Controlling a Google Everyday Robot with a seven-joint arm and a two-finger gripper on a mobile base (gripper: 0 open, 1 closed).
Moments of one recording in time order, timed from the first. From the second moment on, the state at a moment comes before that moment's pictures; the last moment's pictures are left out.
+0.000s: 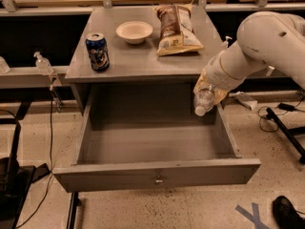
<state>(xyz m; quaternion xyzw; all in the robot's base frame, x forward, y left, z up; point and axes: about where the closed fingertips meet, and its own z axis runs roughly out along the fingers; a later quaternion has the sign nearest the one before) 0.620 -0.170 0.817 -0.94 0.20 -0.19 0.19</state>
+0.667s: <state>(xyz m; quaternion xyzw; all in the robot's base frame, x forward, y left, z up) 0.614 -0.165 0.840 -0.94 0.21 -0.21 0.19</state>
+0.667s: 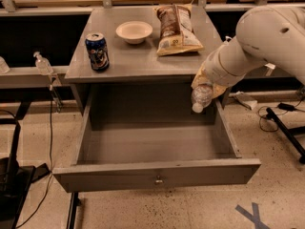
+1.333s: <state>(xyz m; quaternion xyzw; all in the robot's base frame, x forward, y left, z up) 0.600 -0.164 0.869 -0.93 0.23 -0.24 0.17</state>
